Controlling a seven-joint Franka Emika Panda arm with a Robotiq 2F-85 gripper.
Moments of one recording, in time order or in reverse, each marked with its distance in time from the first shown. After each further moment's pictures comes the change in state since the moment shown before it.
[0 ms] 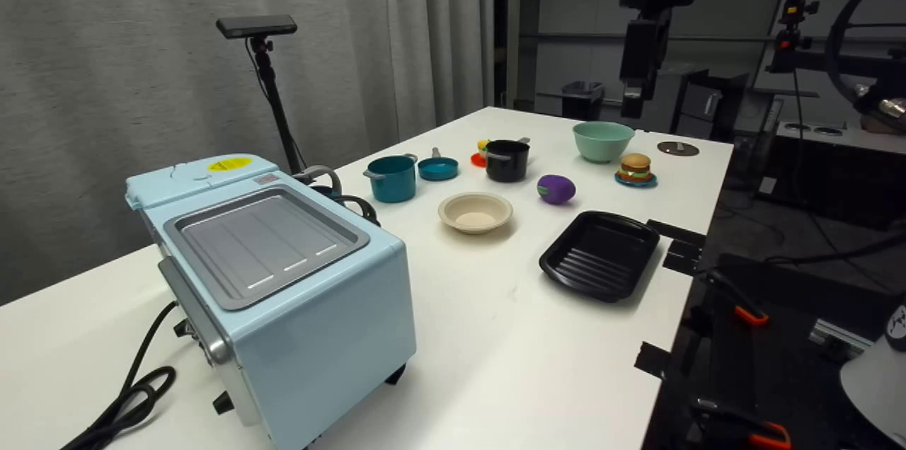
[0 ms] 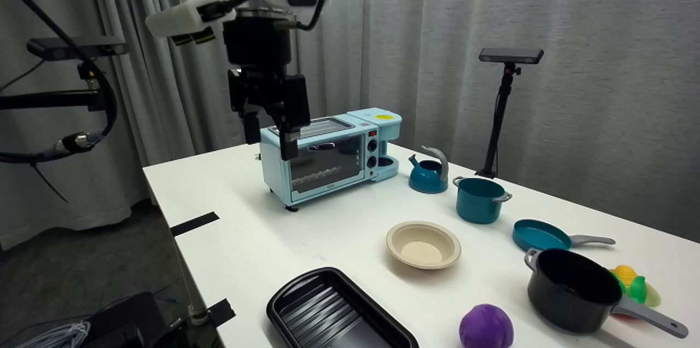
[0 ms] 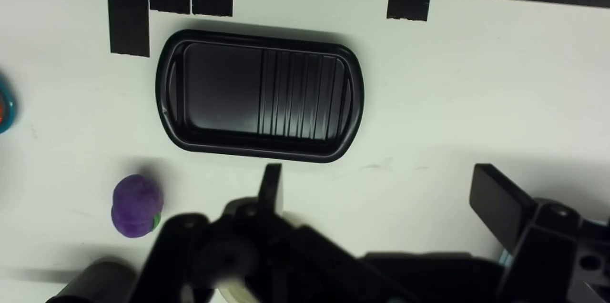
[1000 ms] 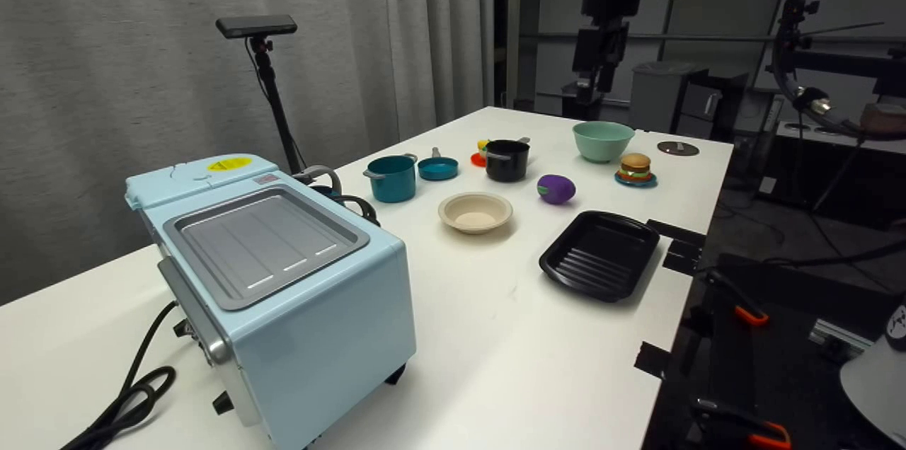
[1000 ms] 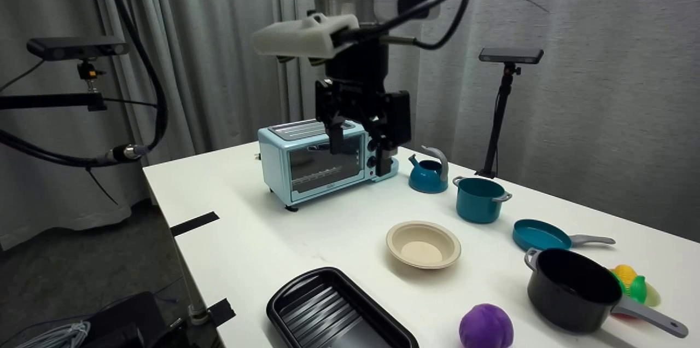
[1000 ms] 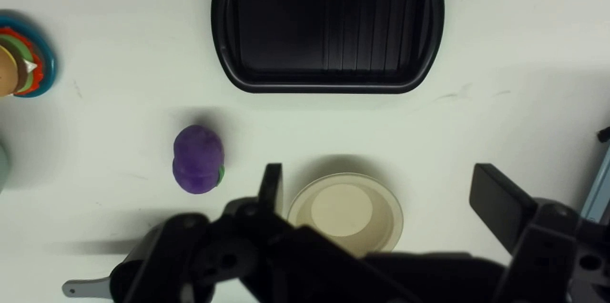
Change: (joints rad) arm -0.058 0.264 -0.154 0.162 -0.030 0.150 -0.104
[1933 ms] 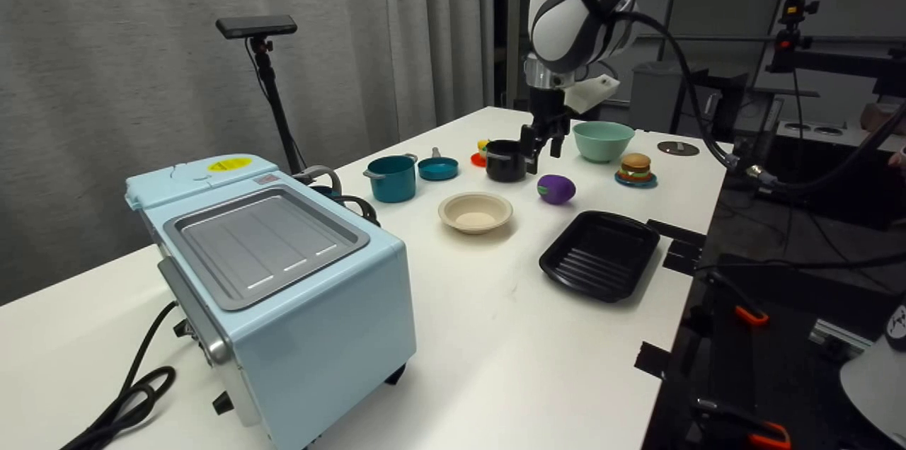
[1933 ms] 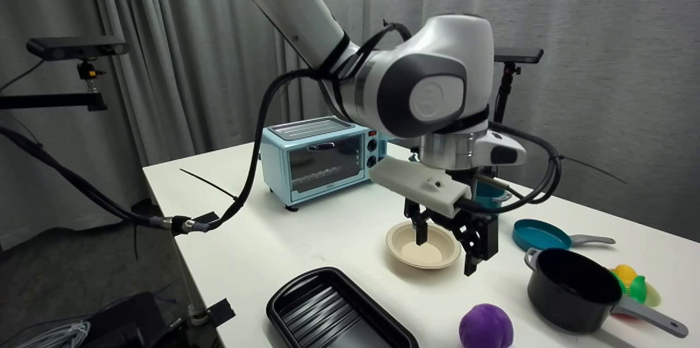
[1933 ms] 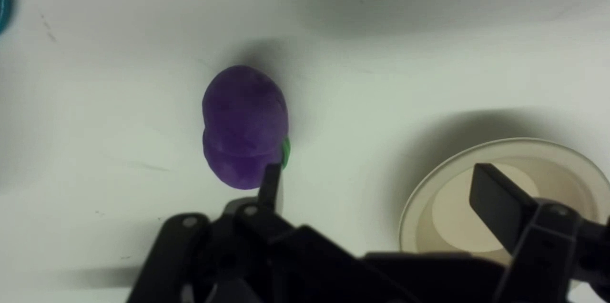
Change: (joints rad) arm -0.061 0.591 -0.042 0.209 0.024 0.381 -0.025
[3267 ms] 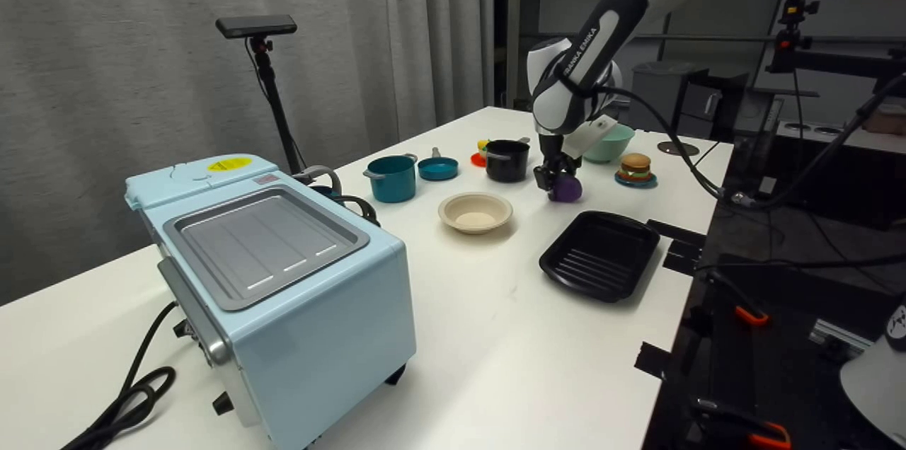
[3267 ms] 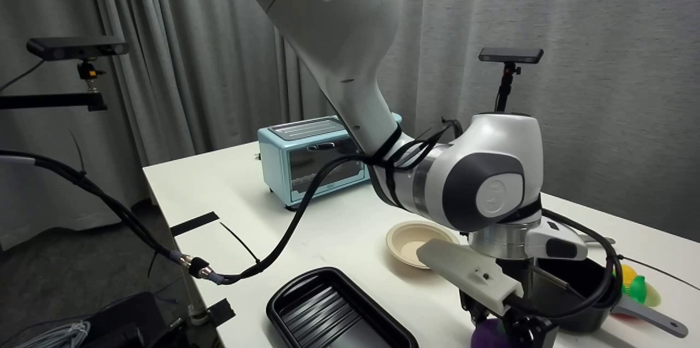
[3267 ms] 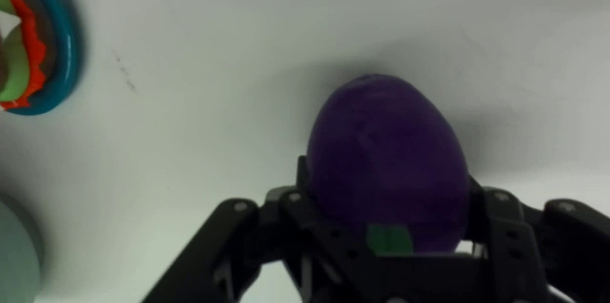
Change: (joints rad) arm -0.042 0.326 -0.091 0.175 -0.125 0.077 0.186
